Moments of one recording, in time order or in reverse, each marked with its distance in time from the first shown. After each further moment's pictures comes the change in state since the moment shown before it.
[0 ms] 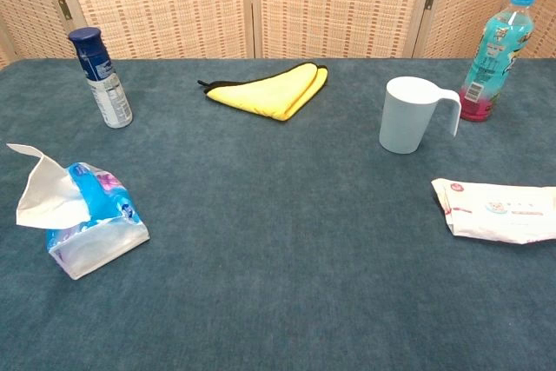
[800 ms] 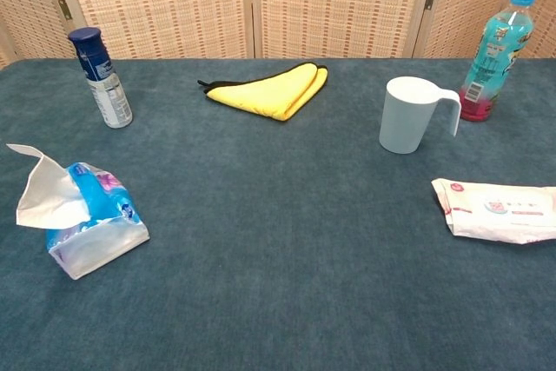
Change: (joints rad) left arm -0.017 -0.008 0.007 0.021 0.006 -0.032 -0.013; right arm -0.010 -0.001 -0.012 0.018 -0.078 0.056 0.050
